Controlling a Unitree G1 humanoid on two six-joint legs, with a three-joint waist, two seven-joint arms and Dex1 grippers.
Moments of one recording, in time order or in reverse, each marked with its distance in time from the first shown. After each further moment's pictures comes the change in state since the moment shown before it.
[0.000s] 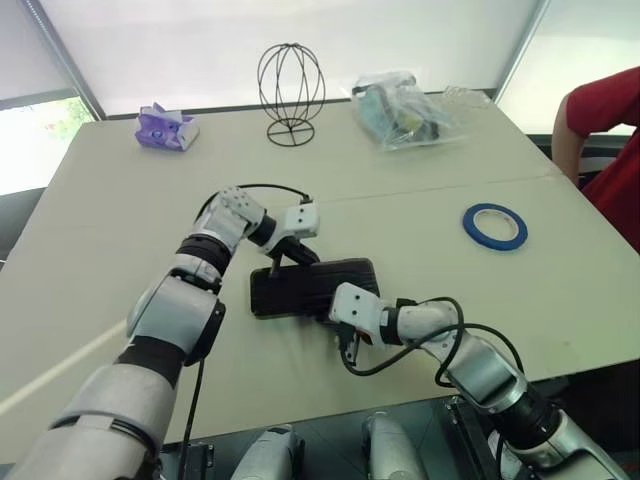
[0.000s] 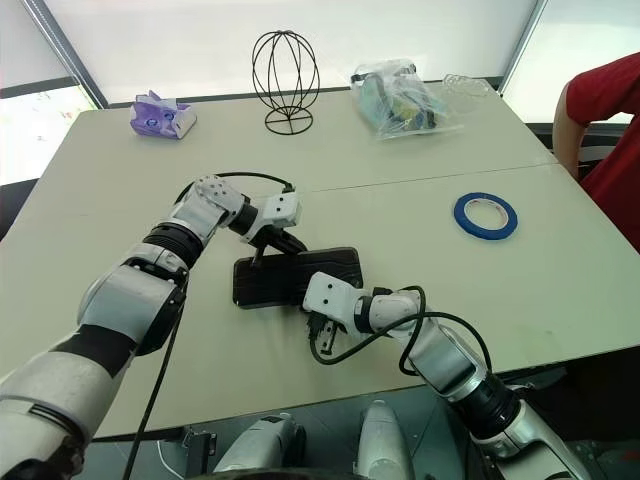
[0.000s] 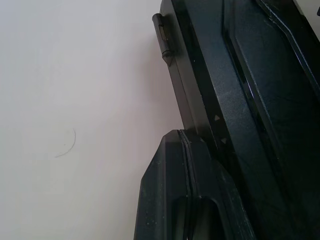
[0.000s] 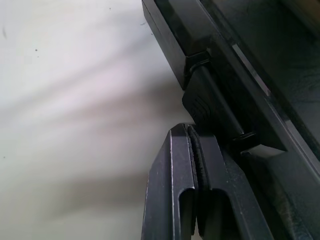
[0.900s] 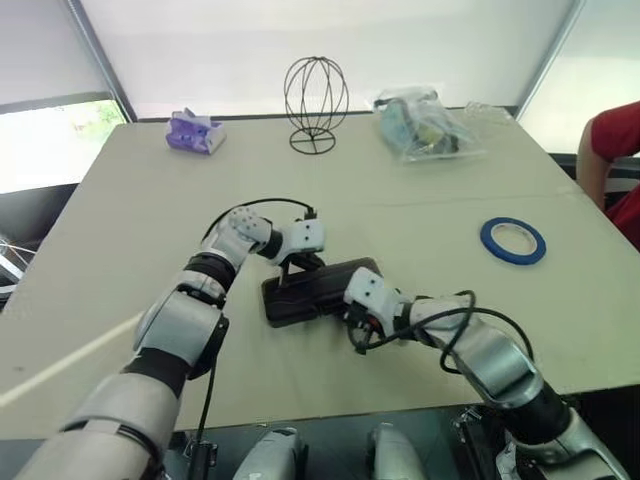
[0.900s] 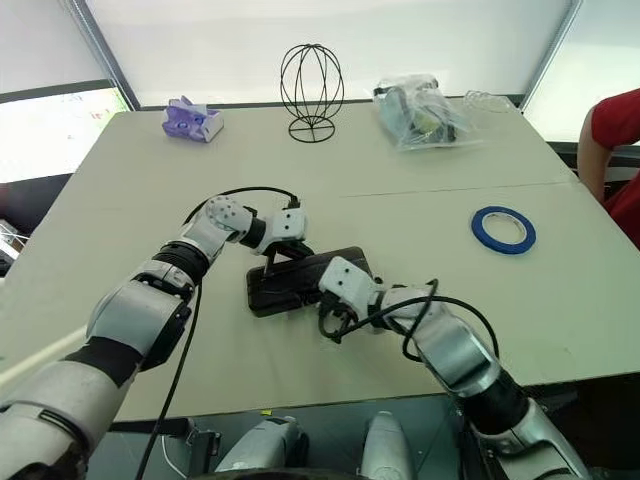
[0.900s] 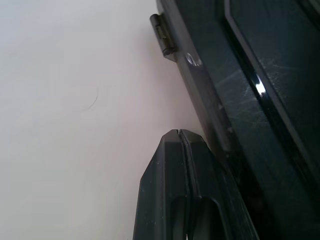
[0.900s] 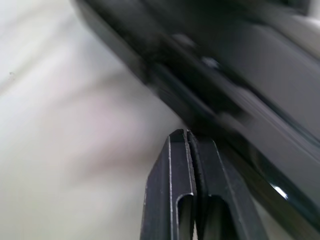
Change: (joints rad) left arm 0.045 -0.023 0.045 0.058 0.049 -0.137 0.280; right arm 0.115 -0.019 -0.256 -0.290 0.151 0.450 -0.020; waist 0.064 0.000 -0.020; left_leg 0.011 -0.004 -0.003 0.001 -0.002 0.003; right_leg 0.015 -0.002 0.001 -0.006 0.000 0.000
